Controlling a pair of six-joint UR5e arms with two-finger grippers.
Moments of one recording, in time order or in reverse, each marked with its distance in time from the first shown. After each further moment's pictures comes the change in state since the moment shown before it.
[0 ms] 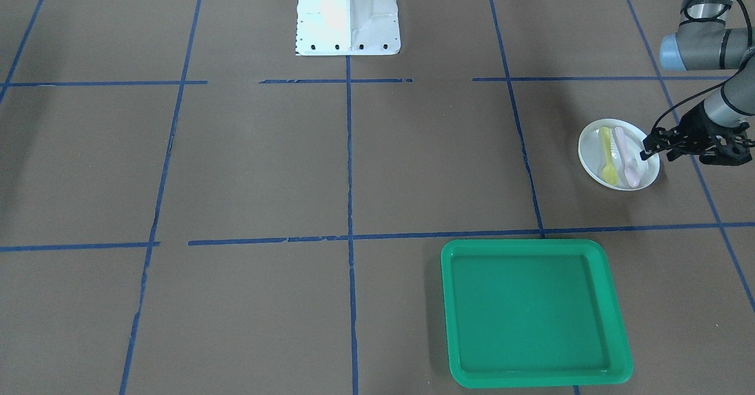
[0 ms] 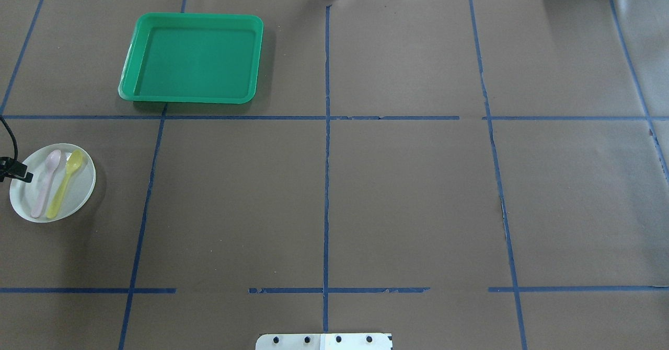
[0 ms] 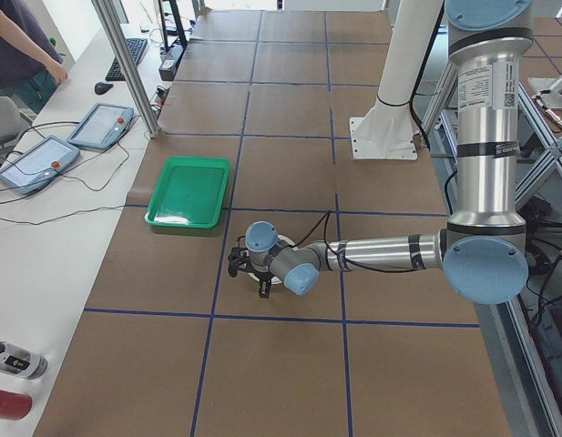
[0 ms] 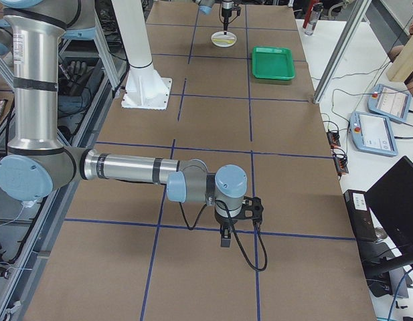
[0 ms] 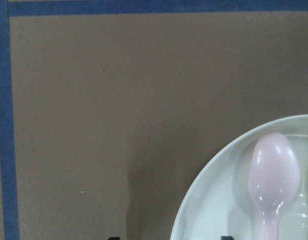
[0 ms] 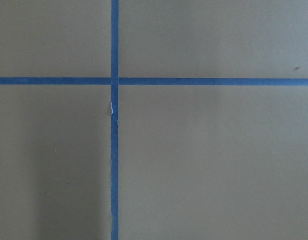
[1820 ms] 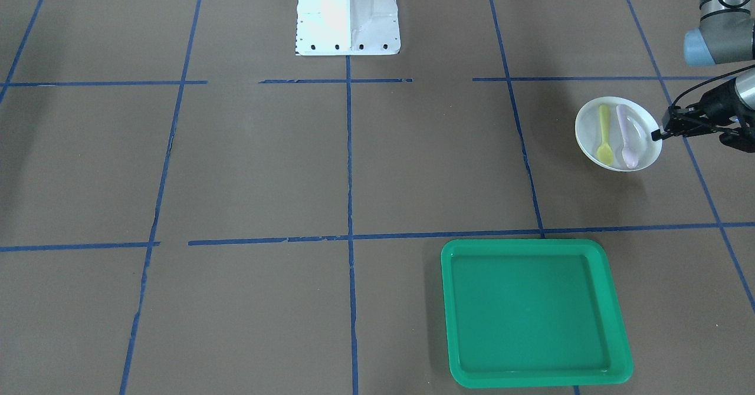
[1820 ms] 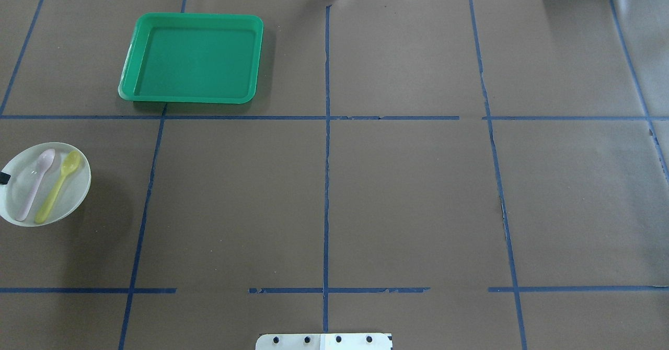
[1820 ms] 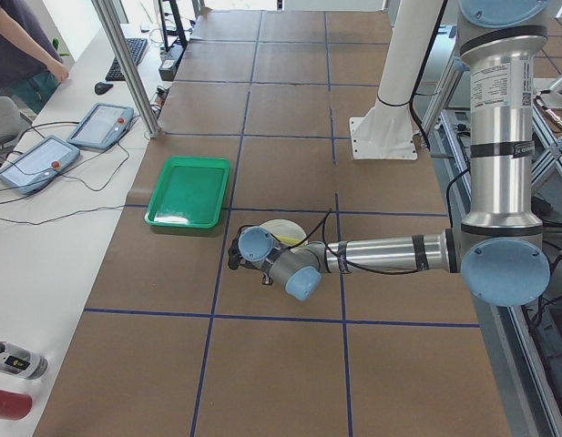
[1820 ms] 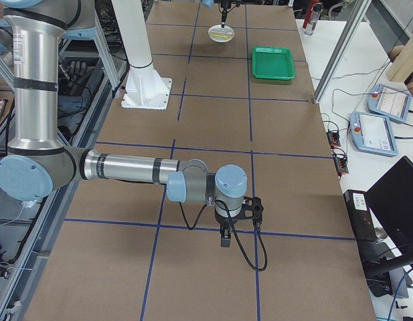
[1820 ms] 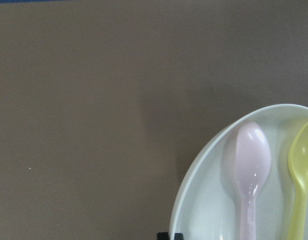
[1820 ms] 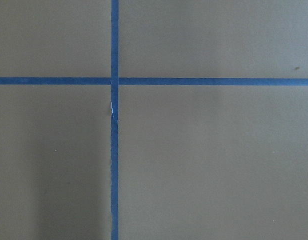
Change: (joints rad) left arm -0.147 0.015 -0.028 0.028 -0.344 0.152; right arm 0.000 0.000 0.000 -0.001 0.000 0.000
